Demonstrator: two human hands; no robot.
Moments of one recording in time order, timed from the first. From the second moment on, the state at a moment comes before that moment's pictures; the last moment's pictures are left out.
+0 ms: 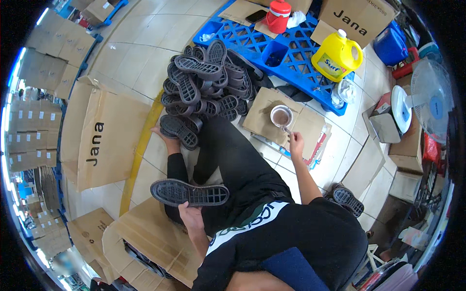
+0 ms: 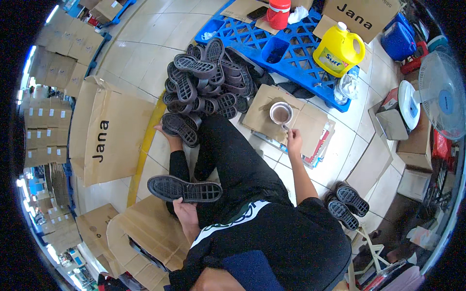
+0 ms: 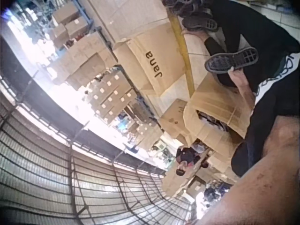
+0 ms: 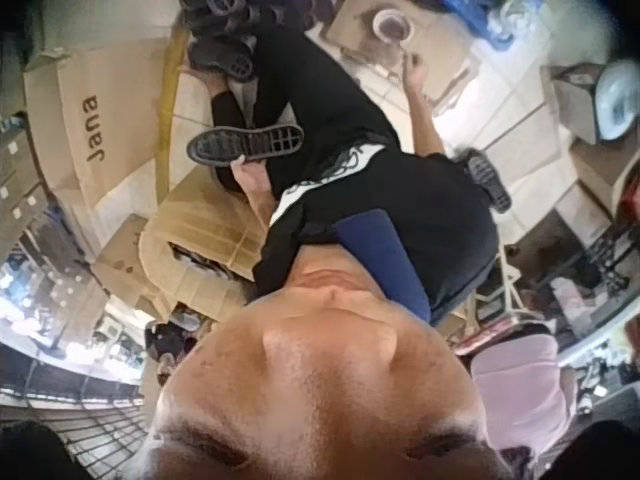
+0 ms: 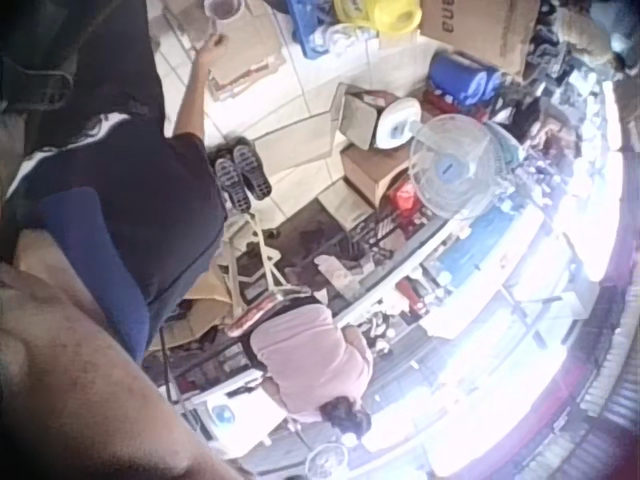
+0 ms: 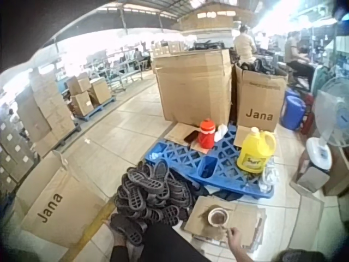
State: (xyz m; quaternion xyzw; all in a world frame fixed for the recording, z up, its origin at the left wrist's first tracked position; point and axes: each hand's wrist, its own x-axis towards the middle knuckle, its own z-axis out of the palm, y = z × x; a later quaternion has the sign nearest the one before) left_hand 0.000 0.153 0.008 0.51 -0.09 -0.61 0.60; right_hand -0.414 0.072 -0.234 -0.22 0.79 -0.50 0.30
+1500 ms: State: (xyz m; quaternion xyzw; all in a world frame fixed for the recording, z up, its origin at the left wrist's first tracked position) left_hand 0.014 0.152 -0.020 0.50 -0.05 -0.64 0.58; right_hand -0.483 0.101 -0.257 0.00 0.74 -0.58 0.34
